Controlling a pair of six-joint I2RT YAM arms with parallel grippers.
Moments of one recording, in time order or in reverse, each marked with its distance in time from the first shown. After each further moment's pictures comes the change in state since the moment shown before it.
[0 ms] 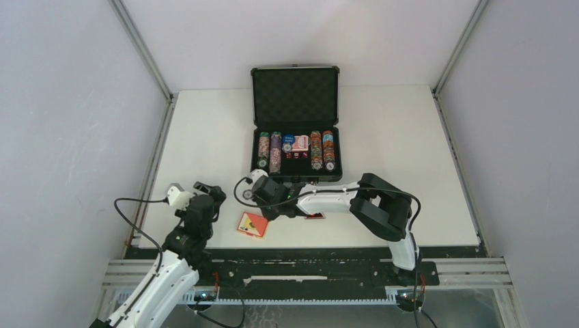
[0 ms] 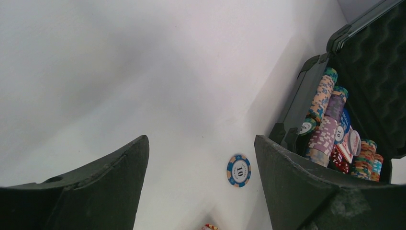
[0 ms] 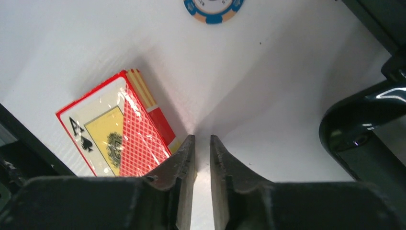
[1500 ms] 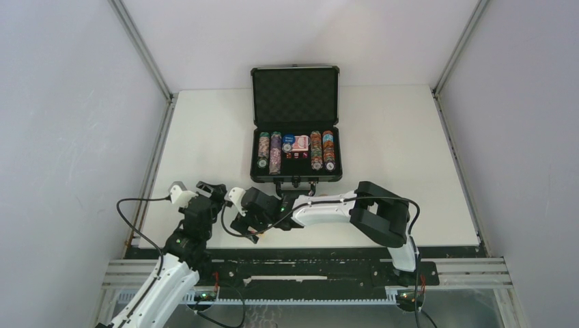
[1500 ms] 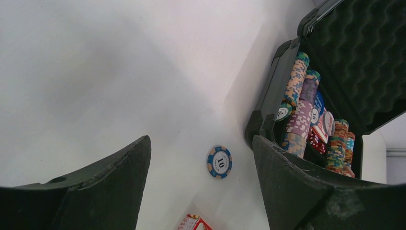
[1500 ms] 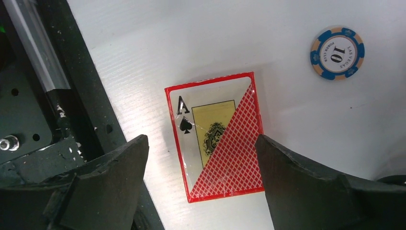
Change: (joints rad) left arm 0.018 -0.040 -0.044 0.104 0.110 0.055; right arm 0.103 -0.013 0.013 0.082 -0.092 -0.313
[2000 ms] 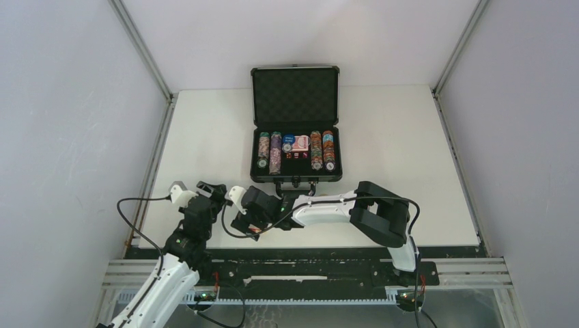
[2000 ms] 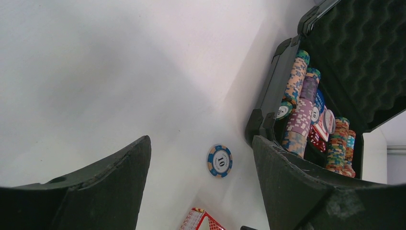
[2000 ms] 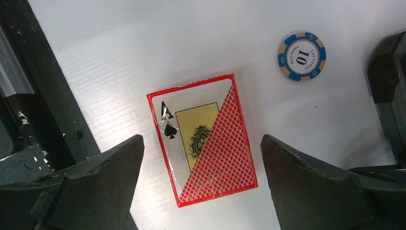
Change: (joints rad) left arm 0.006 0.000 0.000 0.002 0.016 0.008; right arm 0.010 0.000 -0.001 0.008 0.093 -0.060
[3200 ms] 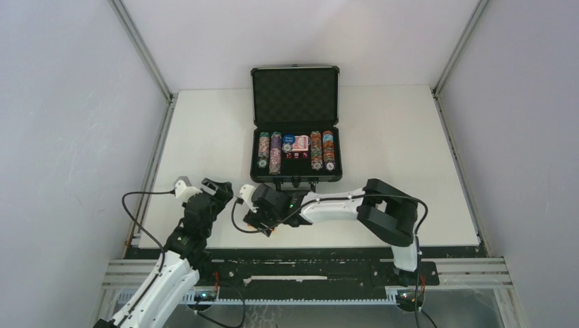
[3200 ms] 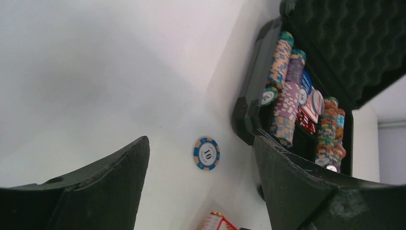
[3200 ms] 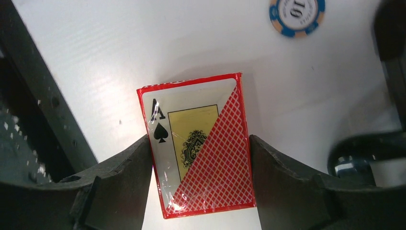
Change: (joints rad) left arm 0.011 0.036 0.000 0.069 0.078 0.045; right arm -0.058 -0.021 -0.060 -0.020 -0.056 -0.006
